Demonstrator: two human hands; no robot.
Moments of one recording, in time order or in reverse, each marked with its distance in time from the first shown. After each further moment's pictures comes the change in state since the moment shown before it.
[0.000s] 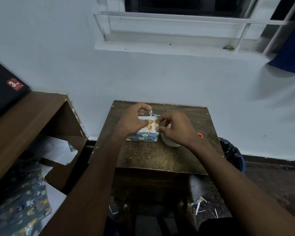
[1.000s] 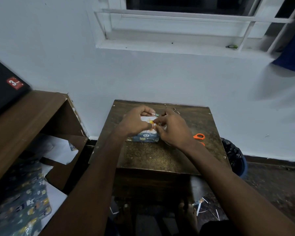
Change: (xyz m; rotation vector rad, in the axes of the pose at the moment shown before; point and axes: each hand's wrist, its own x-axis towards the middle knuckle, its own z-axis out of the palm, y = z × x) left_hand 0.005 -0.010 0.005 -0.028 -0.069 -0.078; right_hand 0.000 -0.011 0.016 -0.098 0.024 -0.038
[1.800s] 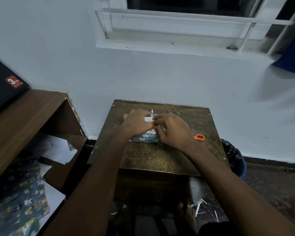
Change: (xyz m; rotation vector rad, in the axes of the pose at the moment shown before) left_hand 0.002 0.019 0.006 0.446 0.002 -0.076; right_hand -0.001 0.001 -0.002 -0.100 0.009 -0.160
